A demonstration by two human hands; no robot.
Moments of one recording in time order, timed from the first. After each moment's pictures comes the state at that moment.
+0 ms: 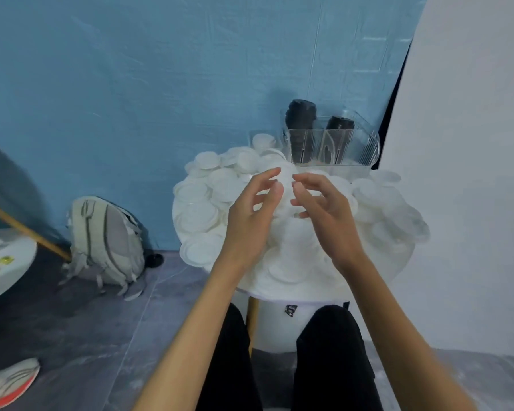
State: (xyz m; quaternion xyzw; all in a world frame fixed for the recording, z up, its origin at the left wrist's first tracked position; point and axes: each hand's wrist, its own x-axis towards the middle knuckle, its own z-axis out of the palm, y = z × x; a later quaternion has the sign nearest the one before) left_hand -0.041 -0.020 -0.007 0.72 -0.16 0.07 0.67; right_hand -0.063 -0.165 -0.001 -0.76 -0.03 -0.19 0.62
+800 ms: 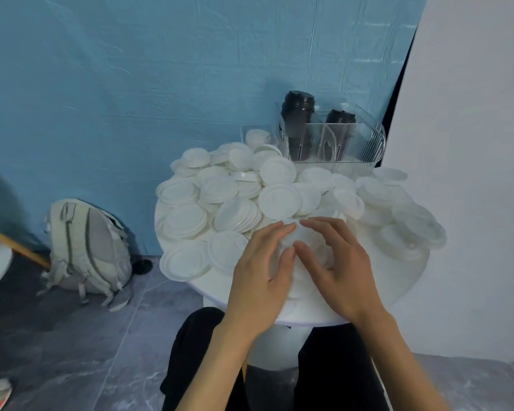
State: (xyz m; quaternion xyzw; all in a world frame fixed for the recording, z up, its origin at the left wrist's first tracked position) left_hand -0.056 -0.032 -0.093 0.81 -0.22 0.12 0.53; right_hand -0.074 -0.193 -0.083 -0.89 -0.05 -0.27 0.36
